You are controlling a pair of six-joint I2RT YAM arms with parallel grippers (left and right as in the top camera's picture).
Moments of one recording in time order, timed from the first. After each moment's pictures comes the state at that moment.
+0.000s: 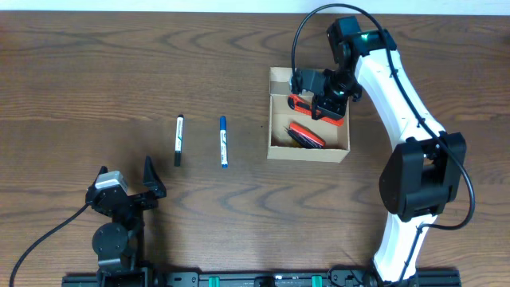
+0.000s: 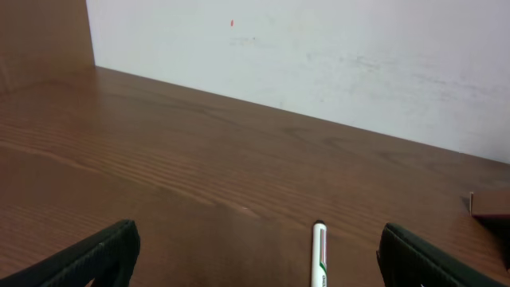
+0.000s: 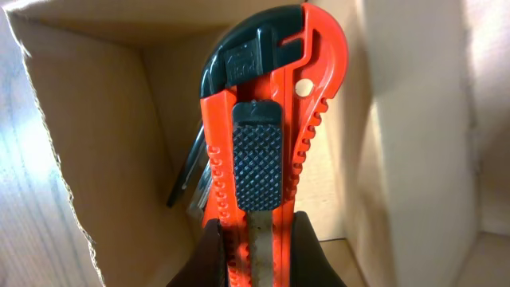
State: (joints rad) left arm 0.08 0.01 0.02 -0.11 -0.06 -0.17; right arm 0.21 2.08 1.85 -1.32 -0.26 -1.04
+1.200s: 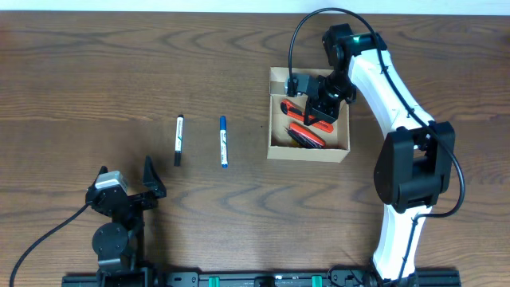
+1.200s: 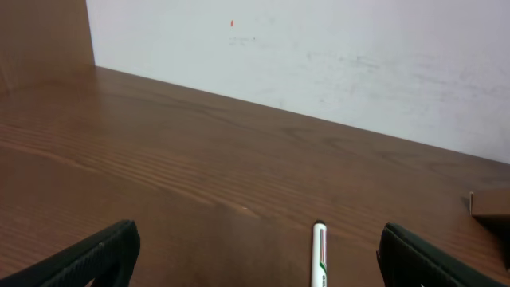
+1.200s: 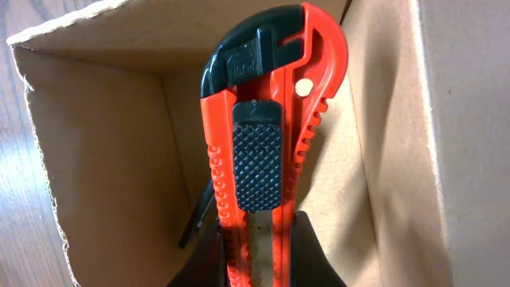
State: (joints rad) left arm 0.08 0.01 0.02 -0.11 -0.06 -0.17; right arm 0.21 2.15 1.85 -1.31 -0.37 -1.05
